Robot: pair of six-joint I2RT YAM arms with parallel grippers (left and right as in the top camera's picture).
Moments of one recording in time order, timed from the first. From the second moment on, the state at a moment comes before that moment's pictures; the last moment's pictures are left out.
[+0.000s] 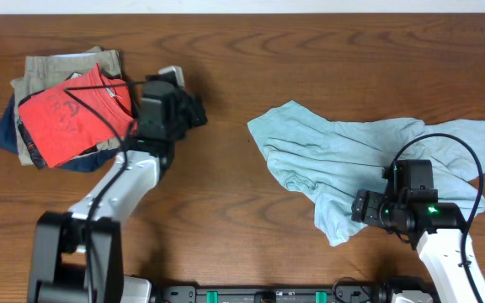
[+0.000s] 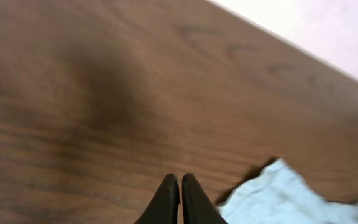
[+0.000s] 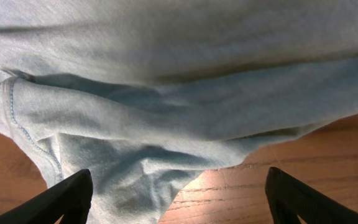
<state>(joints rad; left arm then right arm) -0.17 1.58 0.85 0.12 0.22 -0.52 0.00 1.02 0.55 -0.82 -0.07 0.29</state>
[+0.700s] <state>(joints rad) -0.53 1.85 0.87 0.16 0.34 -0.51 0.00 1.02 0.55 -0.81 -0.07 0.29</state>
